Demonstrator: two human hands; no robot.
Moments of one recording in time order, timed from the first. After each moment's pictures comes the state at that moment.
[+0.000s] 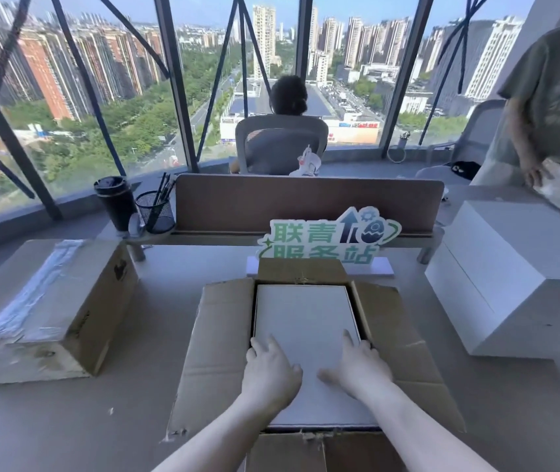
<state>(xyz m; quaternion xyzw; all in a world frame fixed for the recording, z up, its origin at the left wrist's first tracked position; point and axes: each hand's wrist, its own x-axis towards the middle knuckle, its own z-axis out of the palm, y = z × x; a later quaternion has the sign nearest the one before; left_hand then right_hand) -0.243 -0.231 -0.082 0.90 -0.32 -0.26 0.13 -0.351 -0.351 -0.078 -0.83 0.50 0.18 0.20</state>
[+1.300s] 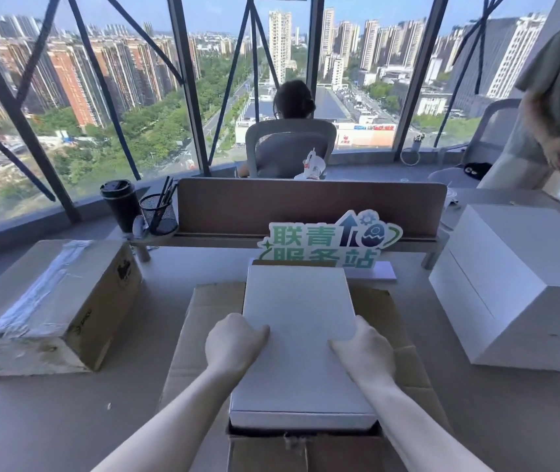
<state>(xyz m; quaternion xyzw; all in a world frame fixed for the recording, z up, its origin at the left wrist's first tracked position) -0.206 -0.233 -0.040 0.94 -0.21 -0.15 0.23 -0.370 -0.366 -0.053 -0.79 0.51 -0.13 0.31</state>
